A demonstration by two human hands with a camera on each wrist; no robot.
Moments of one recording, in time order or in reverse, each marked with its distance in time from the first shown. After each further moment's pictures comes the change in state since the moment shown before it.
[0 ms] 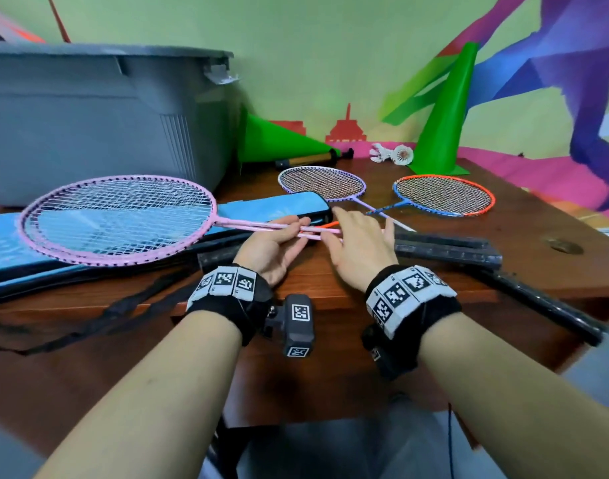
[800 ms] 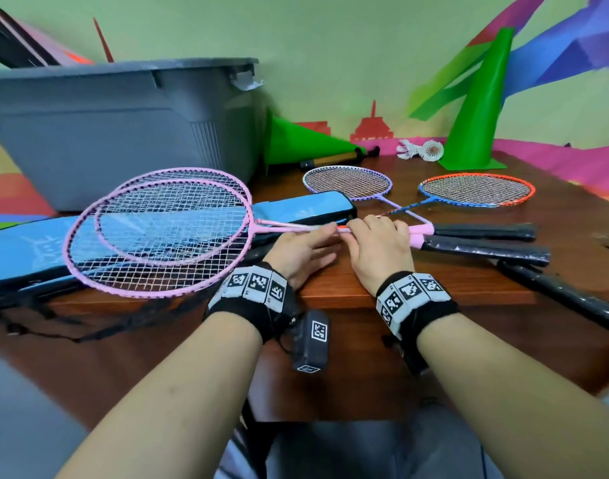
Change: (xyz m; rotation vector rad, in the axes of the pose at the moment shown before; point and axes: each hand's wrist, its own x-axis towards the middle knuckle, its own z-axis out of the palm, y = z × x) left_hand -0.007 -0.005 0.004 0.401 -0.042 -0.053; right_hand 0.007 0.005 0.039 -0.116 0.328 -0.150
